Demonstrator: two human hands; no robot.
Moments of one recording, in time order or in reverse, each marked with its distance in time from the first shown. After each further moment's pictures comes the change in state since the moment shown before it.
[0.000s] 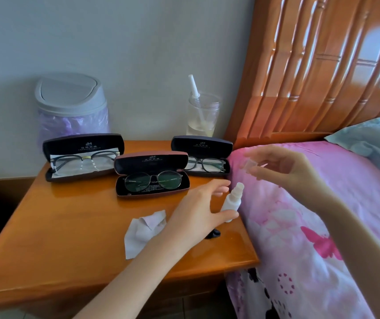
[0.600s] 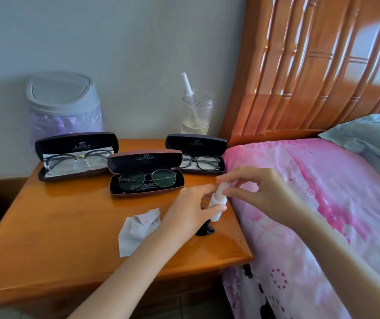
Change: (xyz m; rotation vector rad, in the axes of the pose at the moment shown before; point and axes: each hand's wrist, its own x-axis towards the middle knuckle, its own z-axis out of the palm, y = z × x) left_hand 0.006 -0.009 0.006 -0.095 -0.010 0.014; right_hand -0.015 0.006 0.031 -0.277 -0.070 -0.001
